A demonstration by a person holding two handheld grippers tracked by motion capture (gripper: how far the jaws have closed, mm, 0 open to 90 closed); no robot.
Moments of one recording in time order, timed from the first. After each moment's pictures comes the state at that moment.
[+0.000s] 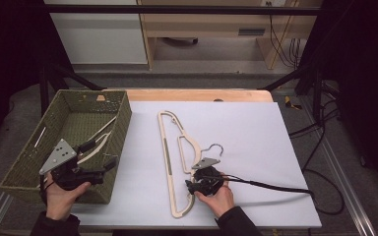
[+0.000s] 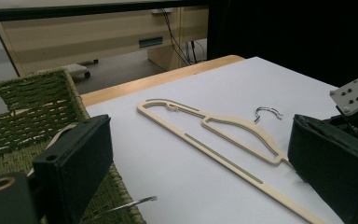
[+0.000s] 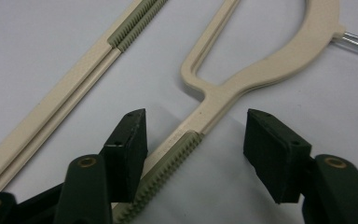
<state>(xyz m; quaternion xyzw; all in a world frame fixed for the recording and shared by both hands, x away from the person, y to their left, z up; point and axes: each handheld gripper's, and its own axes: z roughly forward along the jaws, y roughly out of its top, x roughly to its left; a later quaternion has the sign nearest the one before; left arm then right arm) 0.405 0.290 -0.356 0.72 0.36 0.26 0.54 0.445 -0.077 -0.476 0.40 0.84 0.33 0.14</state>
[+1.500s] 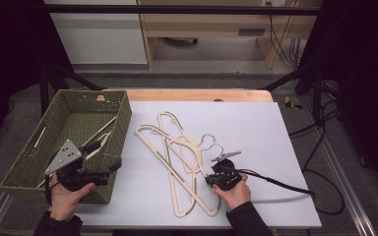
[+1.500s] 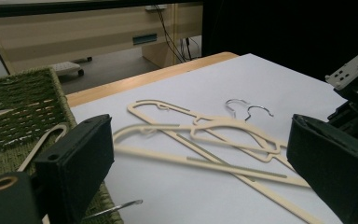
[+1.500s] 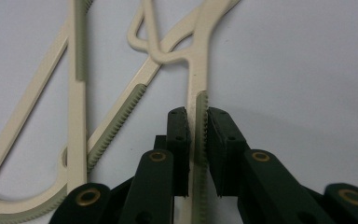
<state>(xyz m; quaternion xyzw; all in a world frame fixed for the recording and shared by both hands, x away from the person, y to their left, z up) 0.405 0.276 -0.356 0.73 0.35 0.25 0.54 0.455 -0.125 -0.465 0.49 0.82 0.30 0.05</state>
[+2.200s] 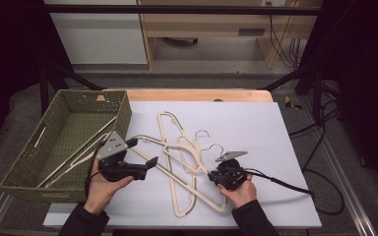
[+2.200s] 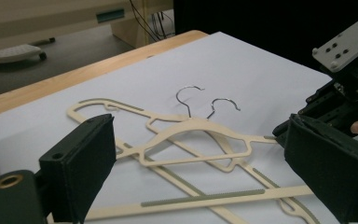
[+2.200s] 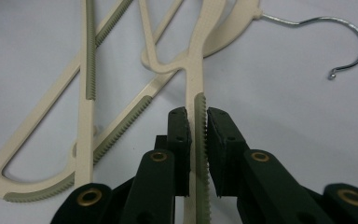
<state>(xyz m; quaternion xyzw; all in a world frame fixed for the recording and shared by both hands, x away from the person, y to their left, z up) 0.436 0.185 -0.358 0.78 0.32 0.19 0.50 0.447 -0.135 -0.447 0.45 0.82 0.34 0.09</state>
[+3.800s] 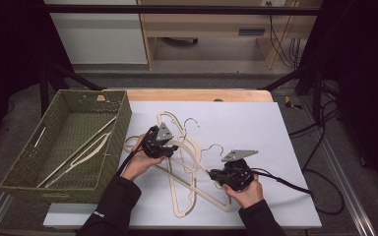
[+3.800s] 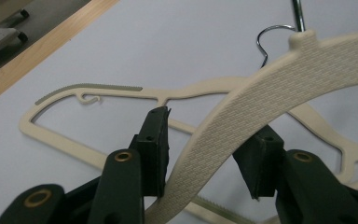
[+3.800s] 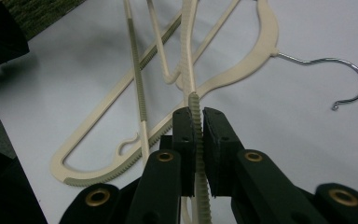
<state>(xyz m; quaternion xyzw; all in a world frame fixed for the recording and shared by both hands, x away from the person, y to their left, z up) 0.536 0.121 -0.431 0.87 0.24 0.22 0.36 0.436 -0.150 -0.422 0.39 0.83 0.40 0.08</state>
